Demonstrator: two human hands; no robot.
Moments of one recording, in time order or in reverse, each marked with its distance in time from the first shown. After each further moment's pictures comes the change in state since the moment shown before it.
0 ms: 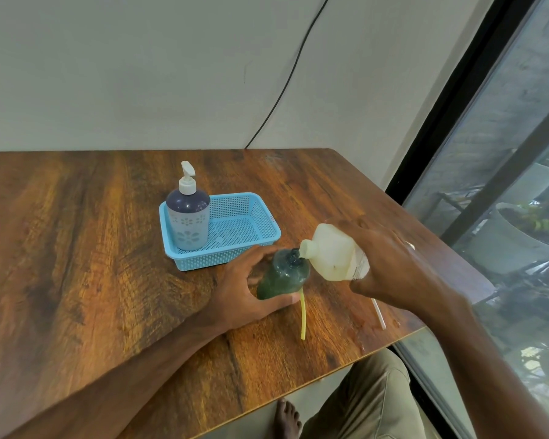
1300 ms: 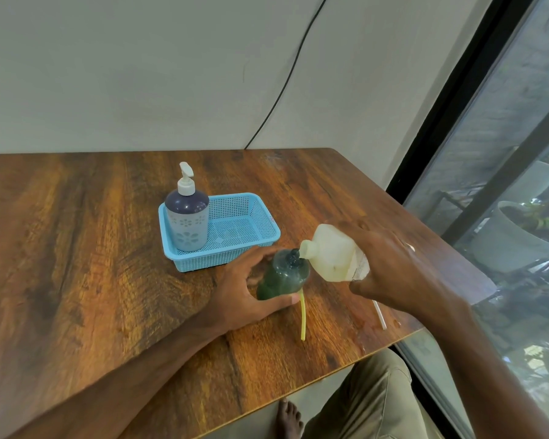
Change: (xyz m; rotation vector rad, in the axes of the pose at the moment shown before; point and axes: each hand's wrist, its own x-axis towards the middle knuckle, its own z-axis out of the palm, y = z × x) left_hand -0.001 -0.003 -0.001 -0.003 0.005 0.001; right_hand -0.001 0.000 0.003 0.049 -0.021 0.042
